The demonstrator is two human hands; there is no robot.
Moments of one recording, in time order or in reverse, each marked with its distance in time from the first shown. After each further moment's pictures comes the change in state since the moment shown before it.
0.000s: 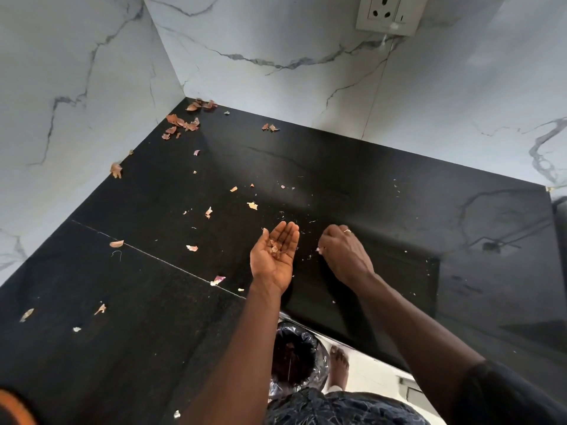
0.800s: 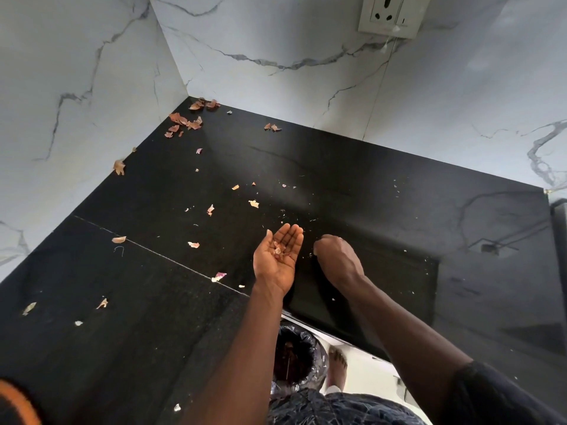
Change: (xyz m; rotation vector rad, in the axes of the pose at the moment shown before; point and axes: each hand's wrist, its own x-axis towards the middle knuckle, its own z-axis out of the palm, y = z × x) left_hand -0.006 -0.006 -0.004 0.035 -0.002 0.003; right_hand -0.001 -0.032 -0.003 0.153 -0.124 0.317
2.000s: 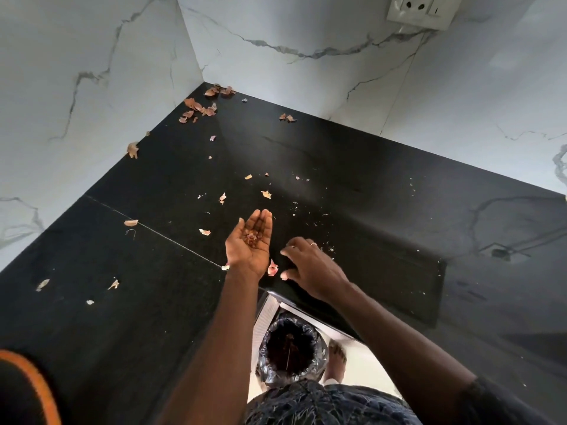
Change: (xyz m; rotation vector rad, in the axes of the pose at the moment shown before) left_hand -0.001 0.065 -0.023 -0.196 0.016 0.132; right_hand -0.026 -0.050 0.022 -0.036 -0.184 -0.434
